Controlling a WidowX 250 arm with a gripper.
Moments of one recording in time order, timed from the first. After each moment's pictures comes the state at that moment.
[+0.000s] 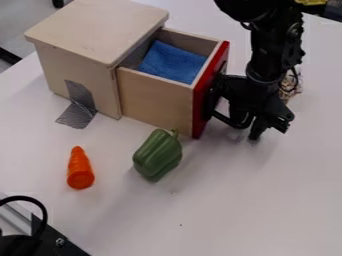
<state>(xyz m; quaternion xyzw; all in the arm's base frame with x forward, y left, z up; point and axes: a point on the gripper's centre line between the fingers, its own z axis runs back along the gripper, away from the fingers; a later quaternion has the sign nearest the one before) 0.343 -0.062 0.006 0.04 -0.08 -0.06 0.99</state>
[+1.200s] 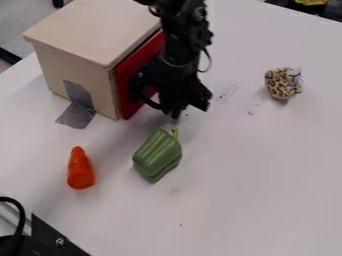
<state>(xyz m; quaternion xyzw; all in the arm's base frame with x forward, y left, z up) 0.303 0.057 0.013 0.09 -0.06 0.05 0.99</state>
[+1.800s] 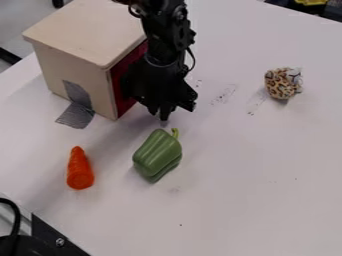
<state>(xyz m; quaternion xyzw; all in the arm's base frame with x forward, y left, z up) 0.290 0.068 0.013 0.08 -0.06 0.05 0.99</state>
